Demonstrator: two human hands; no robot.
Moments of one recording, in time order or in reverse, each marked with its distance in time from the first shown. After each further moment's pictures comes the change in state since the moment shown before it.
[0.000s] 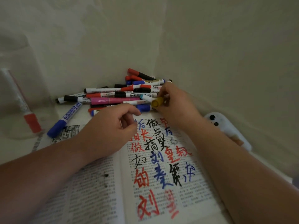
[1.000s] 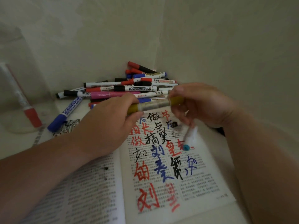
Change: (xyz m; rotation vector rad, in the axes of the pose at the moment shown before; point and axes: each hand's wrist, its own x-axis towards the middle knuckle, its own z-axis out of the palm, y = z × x) left_hand -0.002 0.002 0.001 0.379 0.051 0.185; right_hand -0.017 0.029 -0.047 0.887 -0.657 0.078
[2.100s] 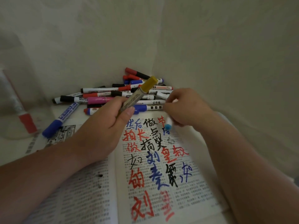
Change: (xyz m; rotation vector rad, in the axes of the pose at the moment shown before) left_hand -0.002 0.007 0.001 -0.423 0.023 -0.178; right_hand 0.025 -0.013 0.030 -0.560 0.643 0.329
